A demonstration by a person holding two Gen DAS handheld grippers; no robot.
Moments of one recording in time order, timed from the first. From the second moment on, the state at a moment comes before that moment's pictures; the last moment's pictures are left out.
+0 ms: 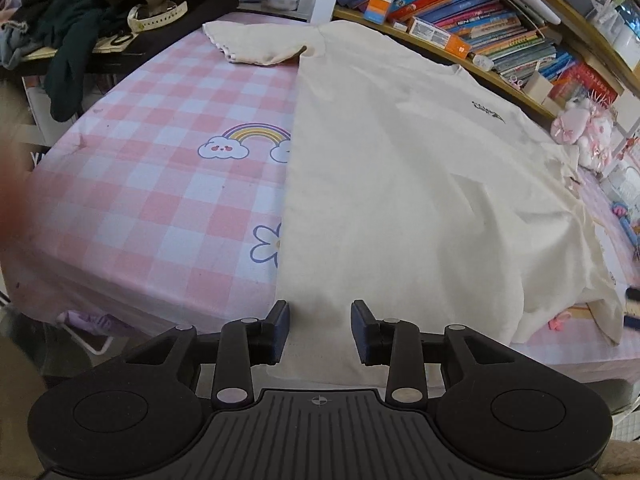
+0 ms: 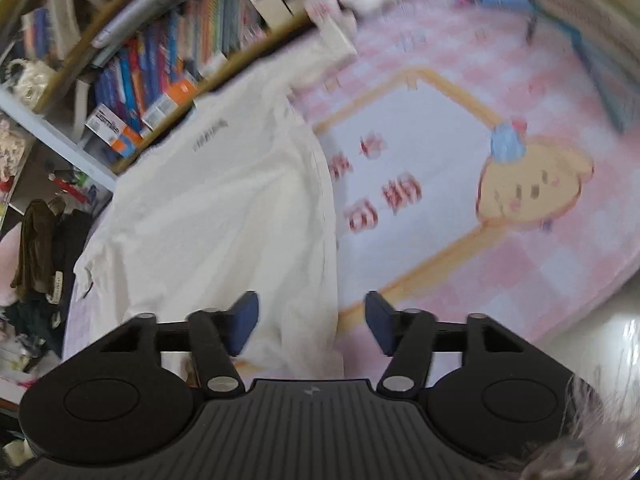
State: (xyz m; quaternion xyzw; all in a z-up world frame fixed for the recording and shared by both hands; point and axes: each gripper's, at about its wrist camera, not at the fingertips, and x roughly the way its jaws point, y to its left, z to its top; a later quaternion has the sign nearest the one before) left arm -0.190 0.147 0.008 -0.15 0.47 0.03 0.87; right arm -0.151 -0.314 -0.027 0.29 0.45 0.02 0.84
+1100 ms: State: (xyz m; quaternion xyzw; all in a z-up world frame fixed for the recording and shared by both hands) left arm -0.204 0.146 0.019 -0.09 0.46 0.01 0.88; right arm -0.169 -0.324 0.010 0.16 0.45 0.06 0.88
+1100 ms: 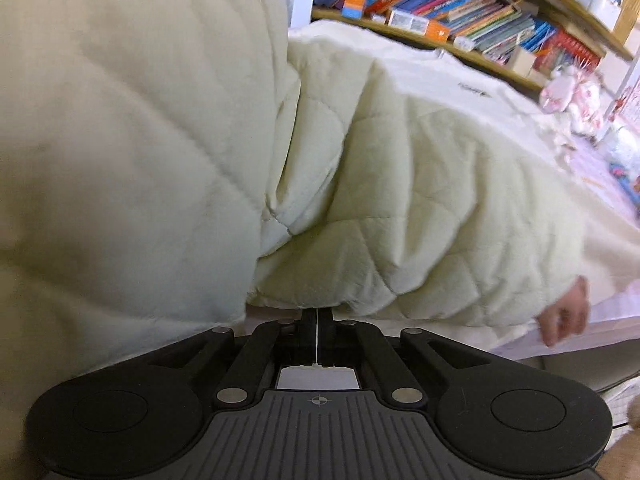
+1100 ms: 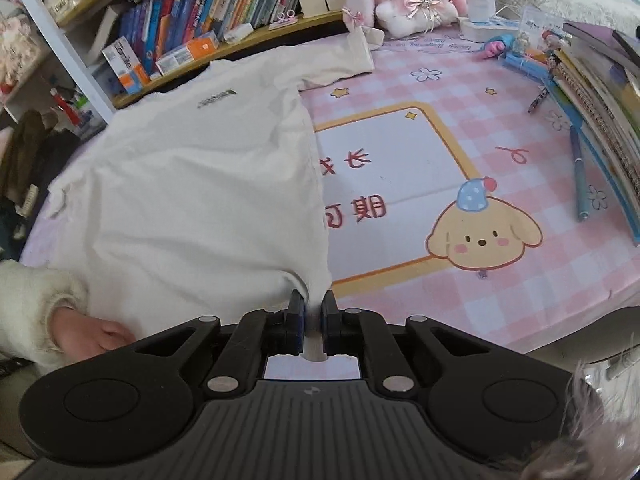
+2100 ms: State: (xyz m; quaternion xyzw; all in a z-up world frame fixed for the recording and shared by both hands) left arm -0.217 0.212 -0.003 -0.32 0.39 0.03 0.86; right arm -0.169 -0.315 -0.028 0.17 0.51 0.07 0.84
